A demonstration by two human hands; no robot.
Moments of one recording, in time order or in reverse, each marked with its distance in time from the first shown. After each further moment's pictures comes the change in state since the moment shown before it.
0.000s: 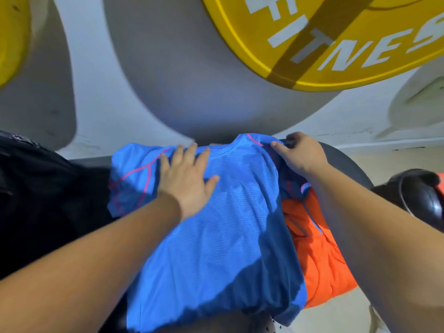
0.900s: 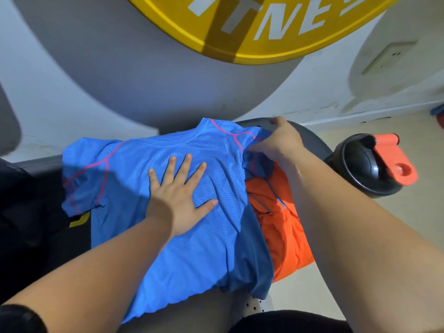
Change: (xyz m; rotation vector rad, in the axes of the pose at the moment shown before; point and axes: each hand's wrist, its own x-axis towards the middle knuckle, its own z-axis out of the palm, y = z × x) left_hand -0.035 0.050 0.054 0.088 -0.142 0.103; right_hand -0.034 0.017 -0.028 0.205 -0.067 0.221
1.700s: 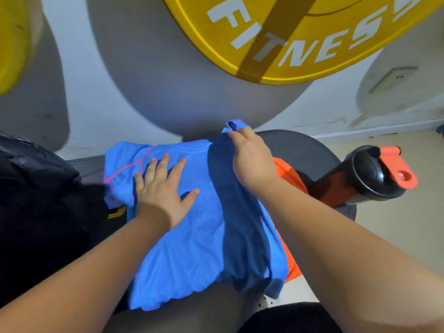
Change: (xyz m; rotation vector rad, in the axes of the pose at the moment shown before) left_hand -0.035 -0.056 -0.039 -0.187 0.165 -0.217; right_hand -0.066 -0.050 0.064 -0.335 0.194 -0.688
